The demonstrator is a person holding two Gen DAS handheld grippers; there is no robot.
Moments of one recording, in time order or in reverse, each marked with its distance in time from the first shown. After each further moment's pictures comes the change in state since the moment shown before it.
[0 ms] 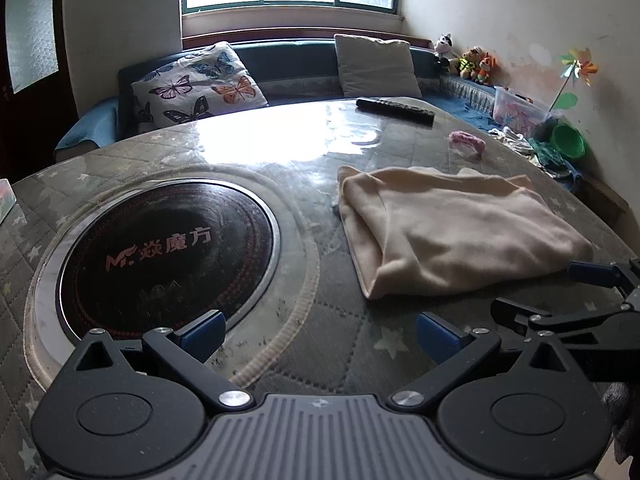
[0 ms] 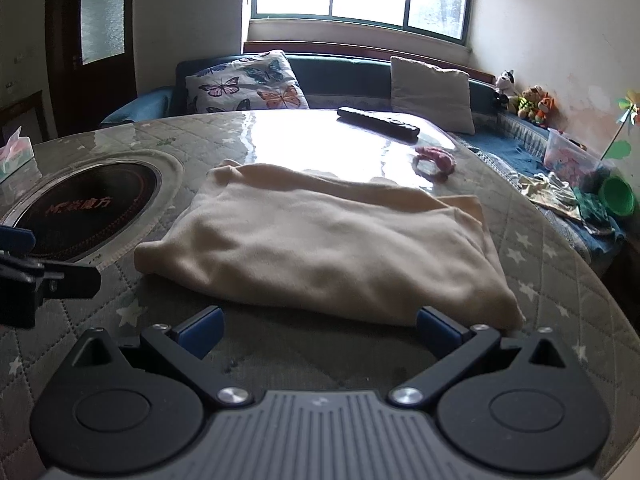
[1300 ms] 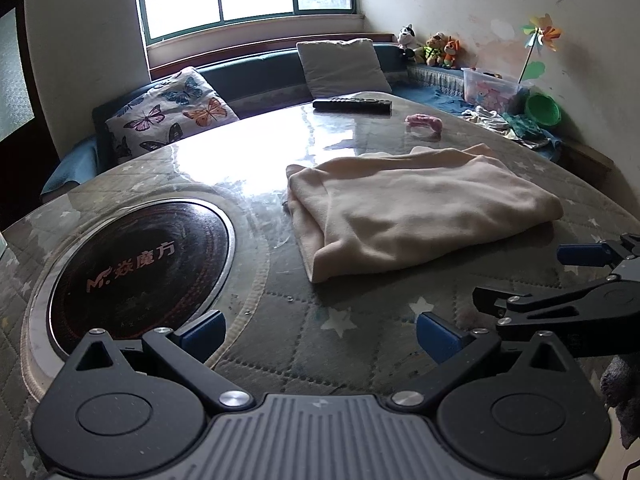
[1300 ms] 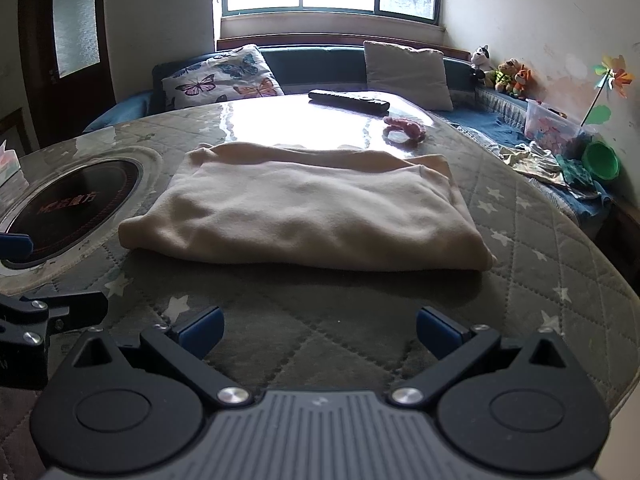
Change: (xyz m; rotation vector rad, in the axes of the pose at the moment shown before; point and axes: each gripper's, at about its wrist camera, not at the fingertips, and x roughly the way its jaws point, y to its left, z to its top) left arm -0.005 -0.044 -0.015 0.146 -0.030 -0.005; right arm -0.012 -0.015 -0.024 0.087 0.031 -0.031
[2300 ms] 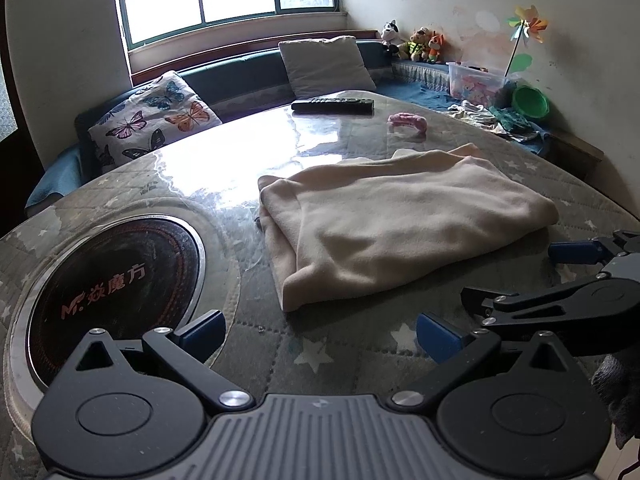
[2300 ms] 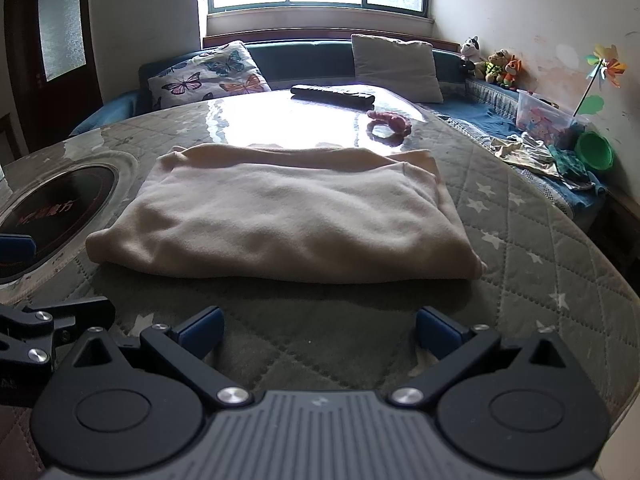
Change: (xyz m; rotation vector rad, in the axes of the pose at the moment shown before) left arm 0.020 -0.011 0.017 0.033 0.004 -0.027; right arm 0.017 -0.012 0.009 0.027 0.016 -0.024
